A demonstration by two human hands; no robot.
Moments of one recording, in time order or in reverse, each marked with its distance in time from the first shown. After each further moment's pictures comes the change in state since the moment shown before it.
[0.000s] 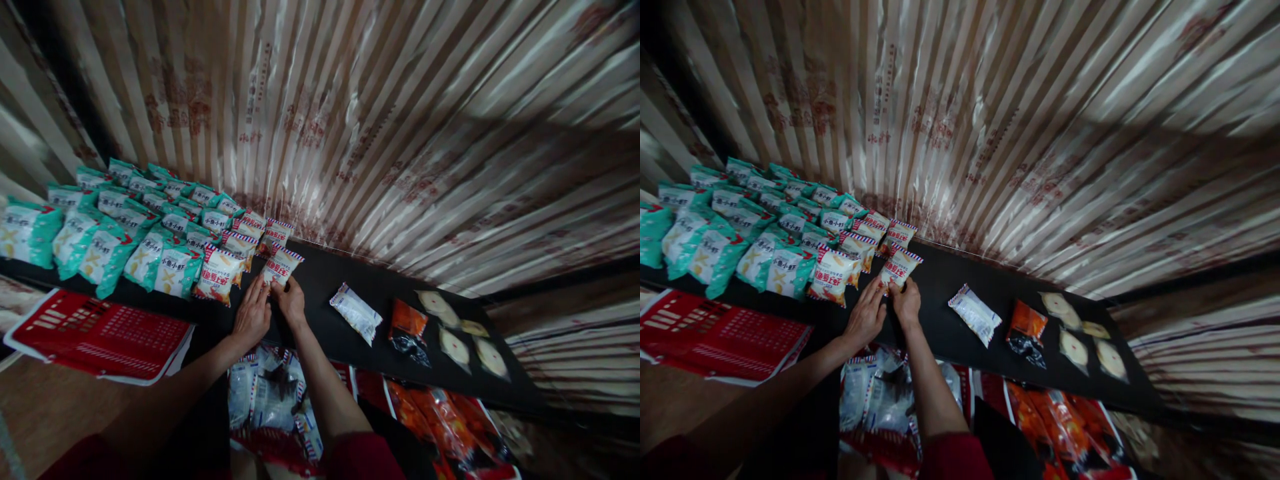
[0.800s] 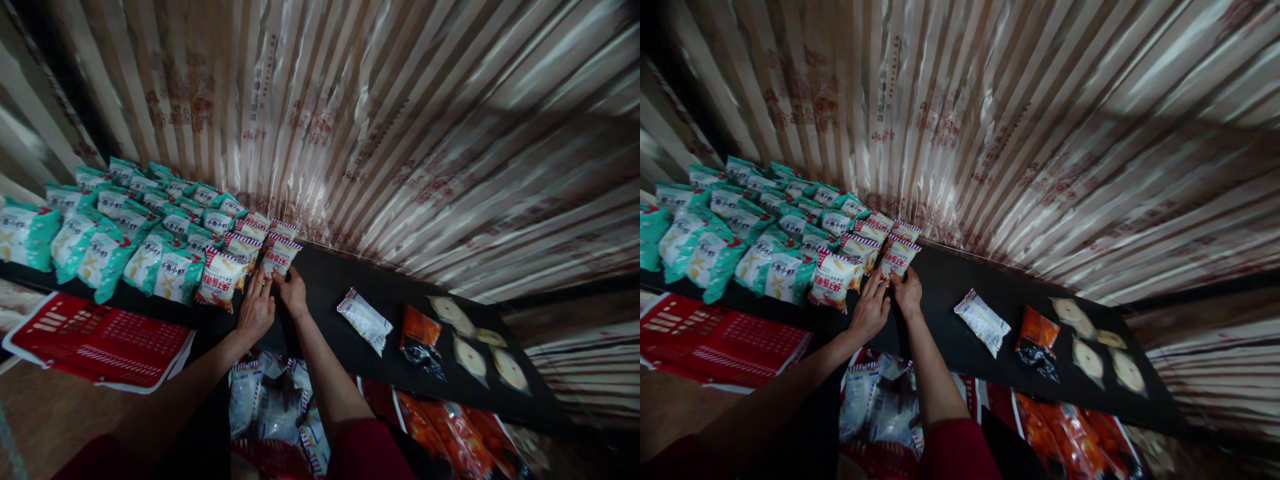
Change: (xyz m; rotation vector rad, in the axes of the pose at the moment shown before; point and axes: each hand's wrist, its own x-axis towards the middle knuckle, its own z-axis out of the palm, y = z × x) left_hand 0.024 -0.009 0.005 0.012 0.023 -0.046; right_hand 0.034 -0.014 0.011 0.050 -0.046 -0.013
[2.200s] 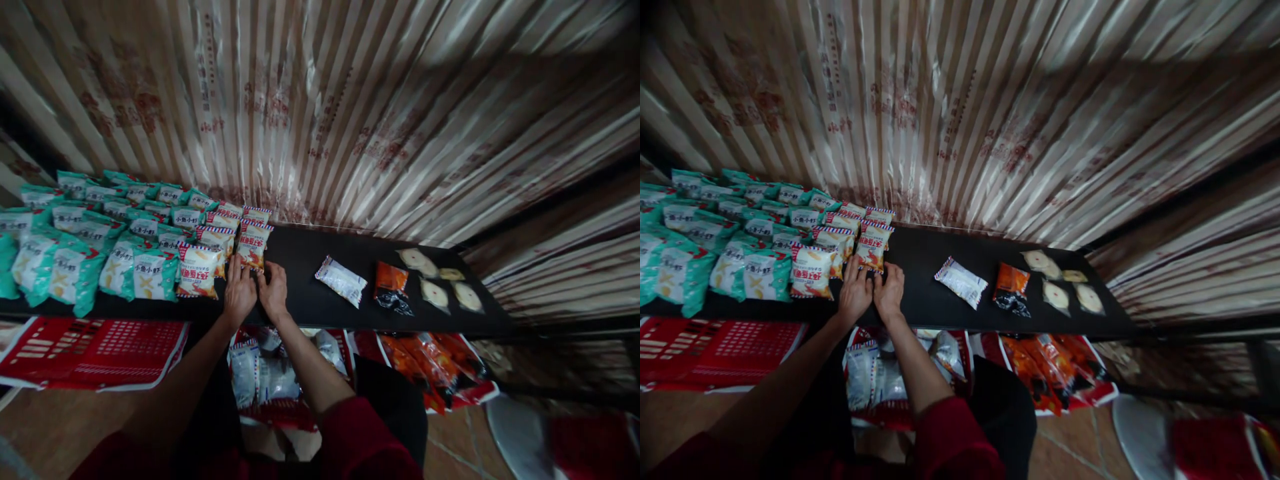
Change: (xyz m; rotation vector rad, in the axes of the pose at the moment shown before) left_hand -0.002 0.000 0.000 0.053 0.081 0.044; right_hand -0.061 0.016 0.011 -0.001 0.256 -0.137
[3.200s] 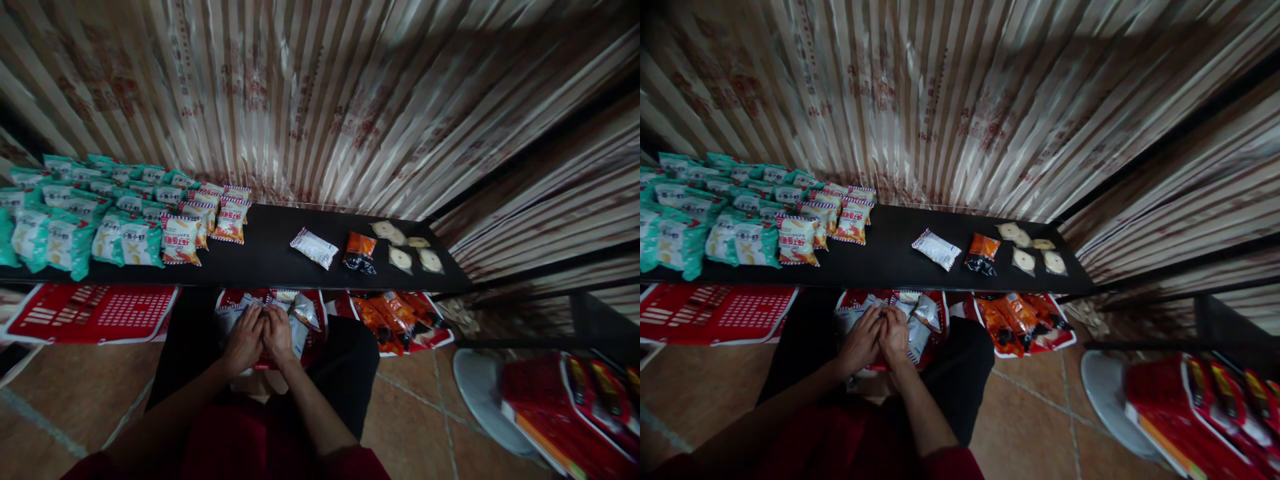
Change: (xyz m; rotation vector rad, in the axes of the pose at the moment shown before) left_hand -0.200 0.058 -0.003 -0.019 -0.494 0.319; right_hand -0.186 0.083 -0.079 -0.119 -0.109 -0.075
